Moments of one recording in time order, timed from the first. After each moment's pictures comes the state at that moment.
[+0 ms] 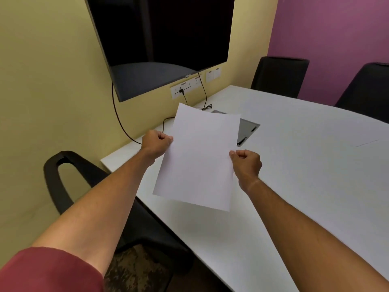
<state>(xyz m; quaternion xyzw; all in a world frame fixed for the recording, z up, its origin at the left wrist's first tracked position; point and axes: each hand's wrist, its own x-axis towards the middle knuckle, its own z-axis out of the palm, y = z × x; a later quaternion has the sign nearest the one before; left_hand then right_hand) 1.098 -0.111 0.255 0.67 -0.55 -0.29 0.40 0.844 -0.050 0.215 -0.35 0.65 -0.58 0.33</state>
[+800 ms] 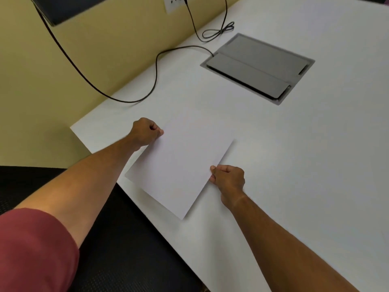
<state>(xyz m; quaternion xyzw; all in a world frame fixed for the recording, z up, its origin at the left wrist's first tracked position) 1.177 -0.327 0.045 0.76 -0.55 -0.31 0.16 0.930 -0.196 0.008 -0.18 0.71 -0.40 0.55</state>
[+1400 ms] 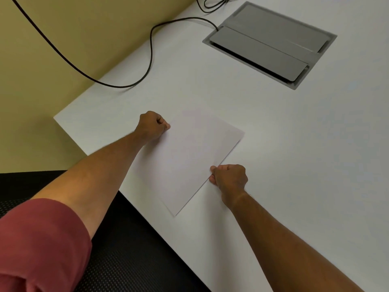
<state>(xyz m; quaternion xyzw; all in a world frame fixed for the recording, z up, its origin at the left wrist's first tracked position) 1.182 -0.365 -0.031 0.76 -0.56 -0.31 0.14 0.956 -0.216 -0.025 -0.19 0.78 -0.31 0.51</state>
